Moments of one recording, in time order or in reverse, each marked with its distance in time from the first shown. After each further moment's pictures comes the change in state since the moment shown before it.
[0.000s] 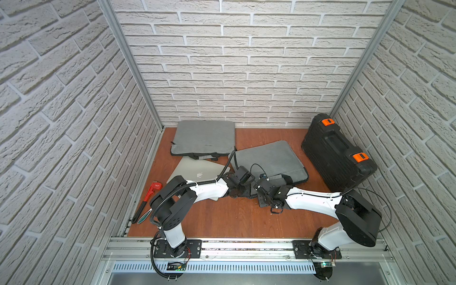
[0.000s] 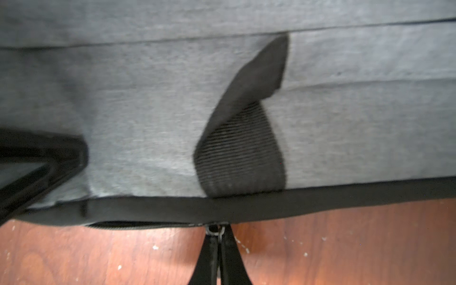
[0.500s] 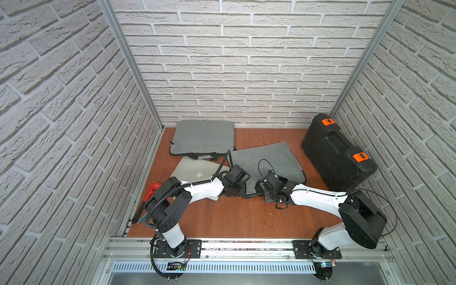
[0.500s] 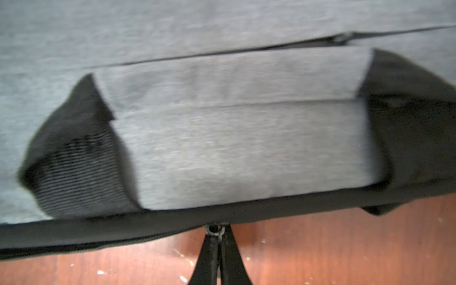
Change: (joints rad) left arm 0.047 -0.048 -0.037 -0.040 0.006 0.034; right arm -0.129 -0.045 -0.020 -0.045 0.002 -0.012
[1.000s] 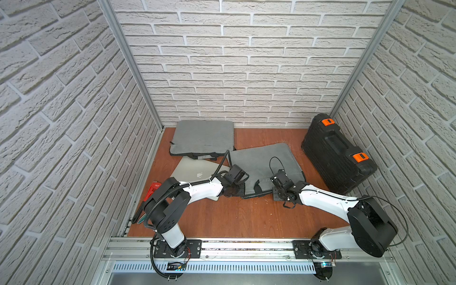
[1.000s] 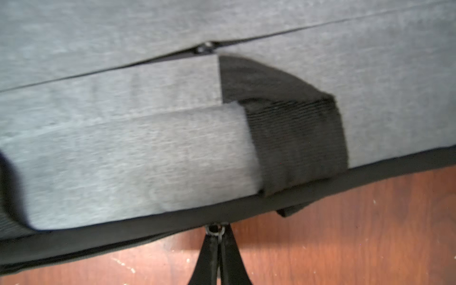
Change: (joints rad) left arm 0.011 -0.010 -0.011 -0.006 0.002 0.011; right arm -0.122 -0.078 -0.066 -0.011 -0.010 -0.025
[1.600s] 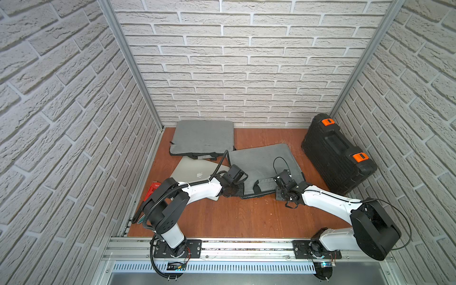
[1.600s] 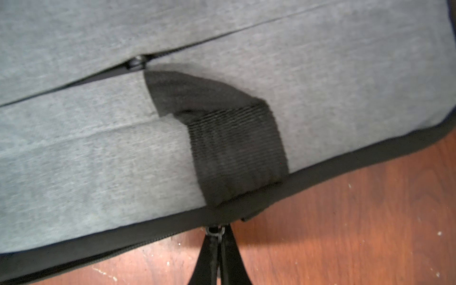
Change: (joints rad) left arm 0.009 -0.011 -0.010 0.000 0.000 0.000; right arm -0.040 -0.046 -0.025 -0.020 0.016 0.079
